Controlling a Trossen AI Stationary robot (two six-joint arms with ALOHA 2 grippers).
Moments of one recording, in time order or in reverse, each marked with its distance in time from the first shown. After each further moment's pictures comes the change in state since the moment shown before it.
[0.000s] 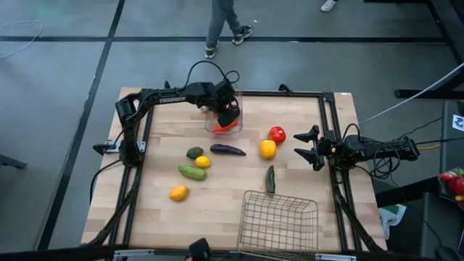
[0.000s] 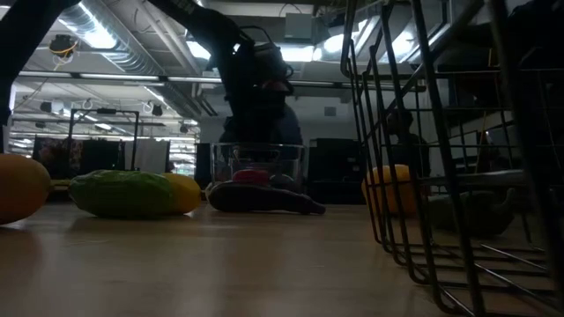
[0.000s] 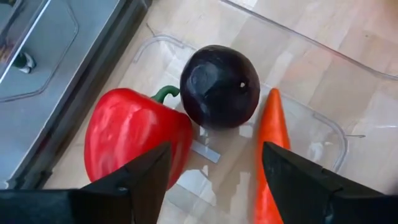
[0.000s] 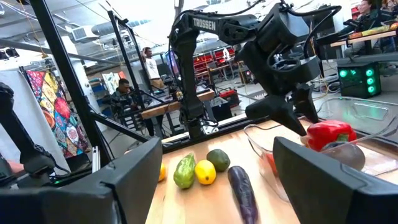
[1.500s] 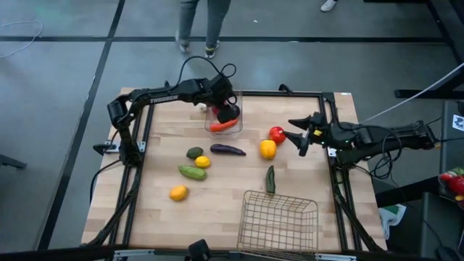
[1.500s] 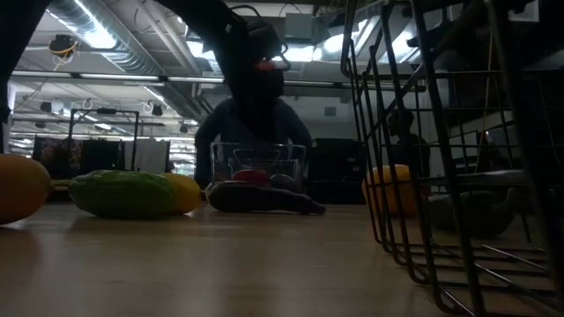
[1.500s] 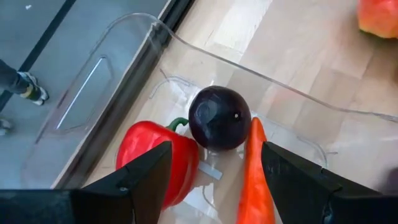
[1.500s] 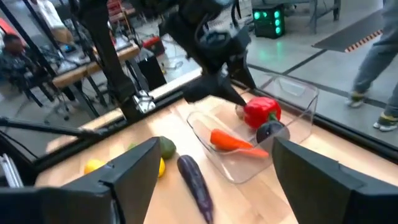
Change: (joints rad) left arm -0.004 -0.092 0.000 0.034 -0.001 0.042; right arm 0.000 0.628 0.629 -0.412 0.259 0.189
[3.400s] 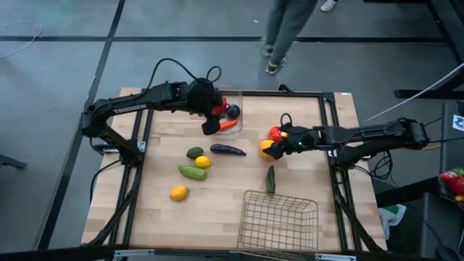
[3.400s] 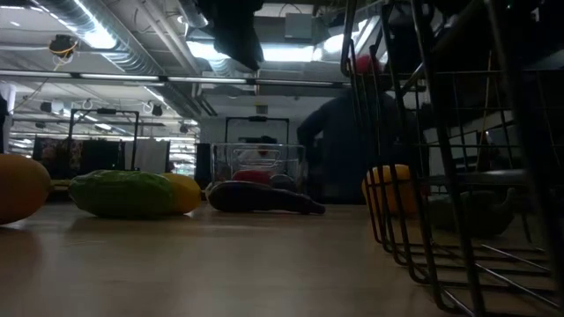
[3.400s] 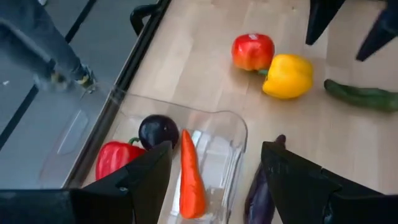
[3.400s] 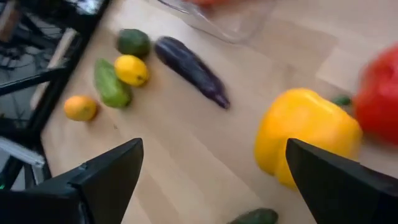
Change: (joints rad) left arm -0.185 -0.315 0.002 -0.150 0.037 0.012; right arm -0.152 0.413 0.006 -0.066 -0.413 0.569
